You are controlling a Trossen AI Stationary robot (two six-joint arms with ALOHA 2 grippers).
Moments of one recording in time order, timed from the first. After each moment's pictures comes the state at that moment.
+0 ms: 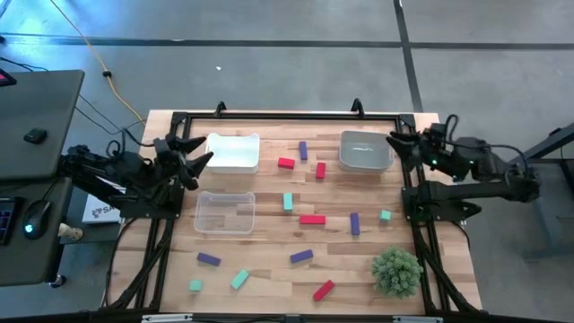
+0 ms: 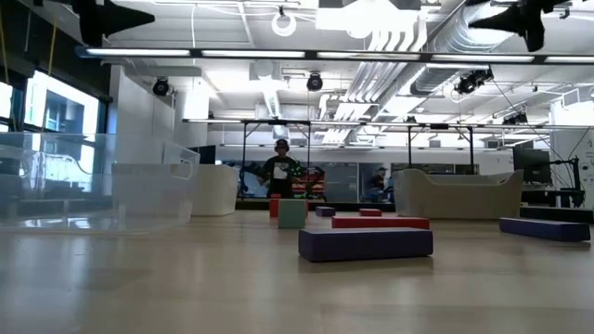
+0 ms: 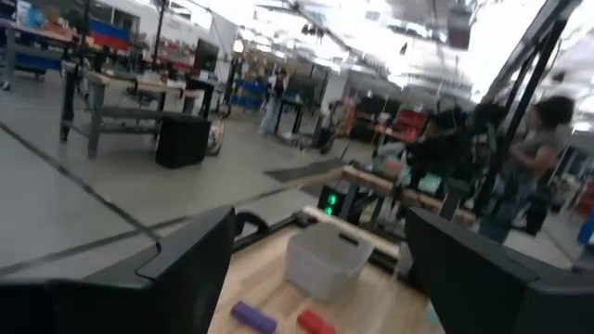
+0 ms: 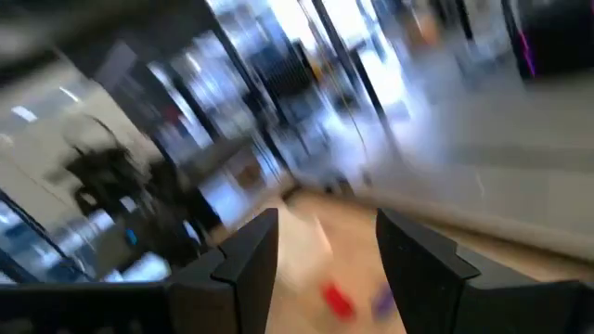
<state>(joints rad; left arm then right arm) -0.20 0.32 0.43 0.03 -0.85 -0.15 -0.03 0.35 0.72 -0.50 0.53 0.58</state>
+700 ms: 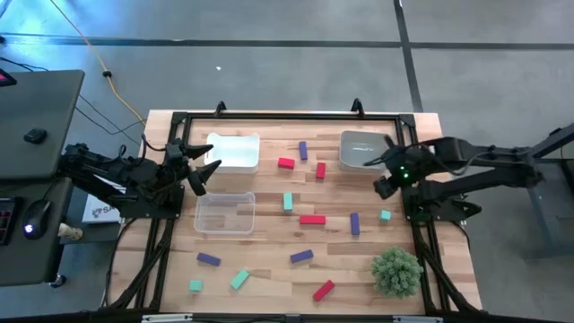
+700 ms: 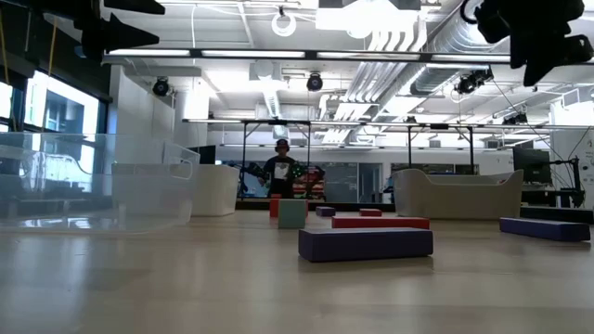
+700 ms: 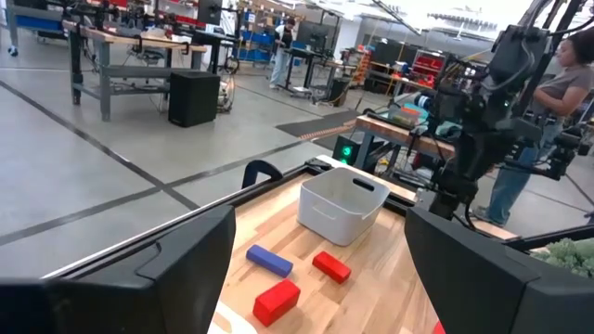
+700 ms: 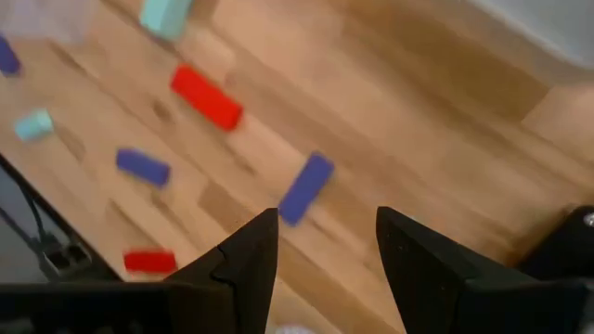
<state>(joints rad) -0.20 0.38 0.43 -0.11 -0.85 -0.26 -0.03 0.89 1.00 -1.24 -0.08 0.98</state>
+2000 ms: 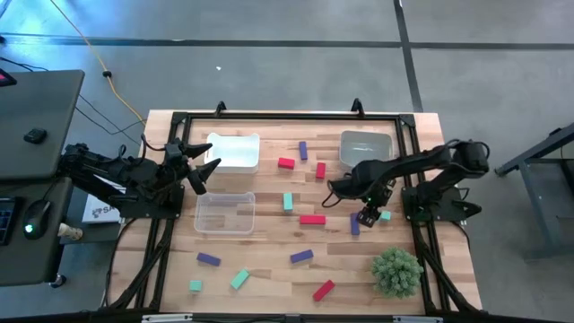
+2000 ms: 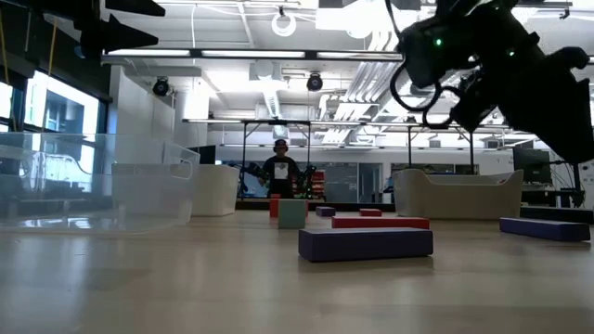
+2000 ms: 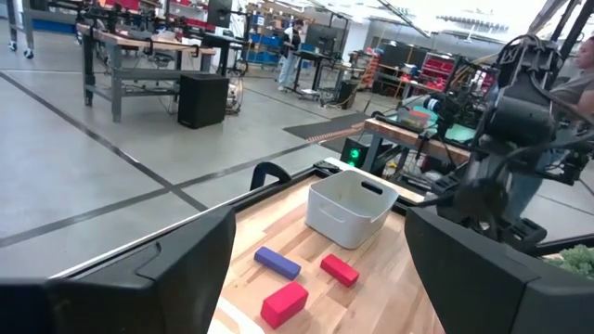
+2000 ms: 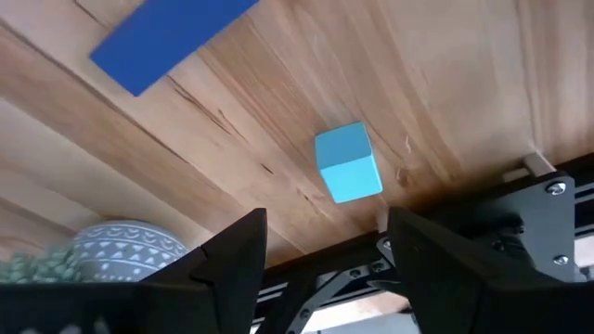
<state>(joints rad) -0.20 0.38 0.43 -0.11 -0.88 -0.26 0.03 1.57 1.00 -1.36 -0.24 0.56</state>
